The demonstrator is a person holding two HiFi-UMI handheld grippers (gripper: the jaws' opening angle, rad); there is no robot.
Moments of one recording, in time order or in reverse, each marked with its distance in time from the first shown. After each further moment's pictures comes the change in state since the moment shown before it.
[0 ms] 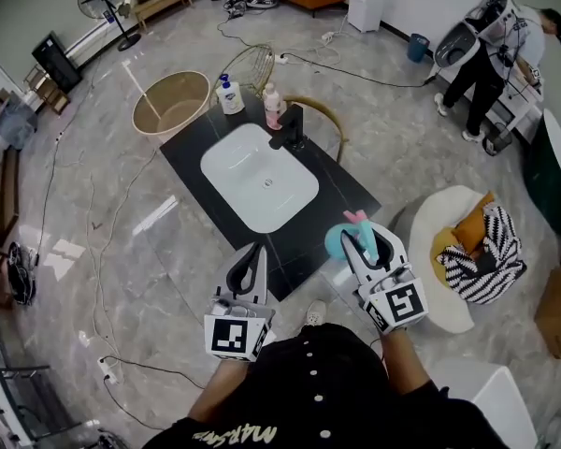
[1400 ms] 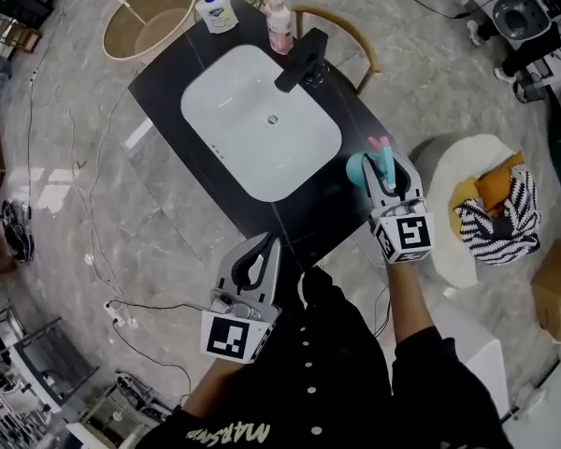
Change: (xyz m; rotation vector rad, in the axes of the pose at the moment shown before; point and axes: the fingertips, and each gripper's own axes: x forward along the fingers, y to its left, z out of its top) left arm 0.084 0.043 -0.102 -0.158 0.235 -0.103; right arm 0.158 -0.109 -0.184 0.046 0.223 -0.110
